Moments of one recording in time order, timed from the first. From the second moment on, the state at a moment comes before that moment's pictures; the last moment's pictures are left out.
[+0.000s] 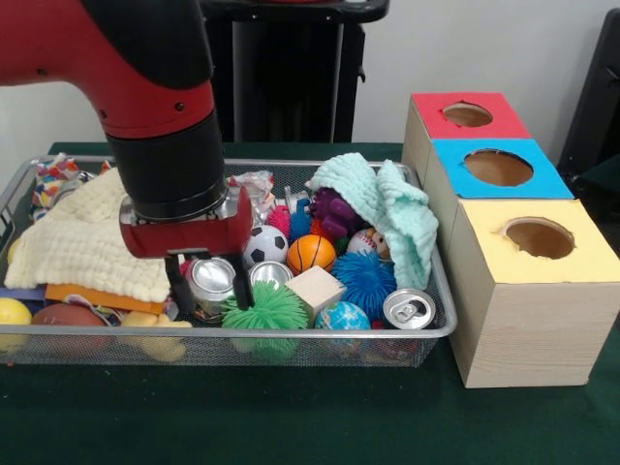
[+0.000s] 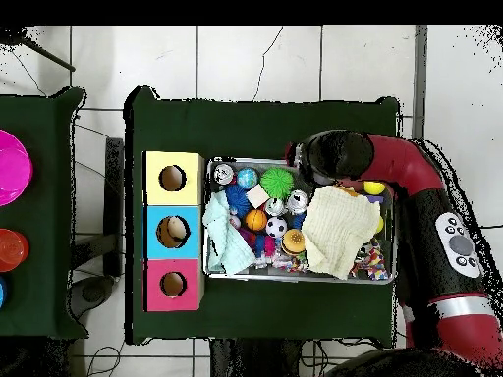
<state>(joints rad) -0.72 -0.41 0.60 1.23 -0.49 0.89 1.70</state>
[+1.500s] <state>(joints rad) -0.74 -0.33 0.61 1.18 -0.51 0.89 1.64</state>
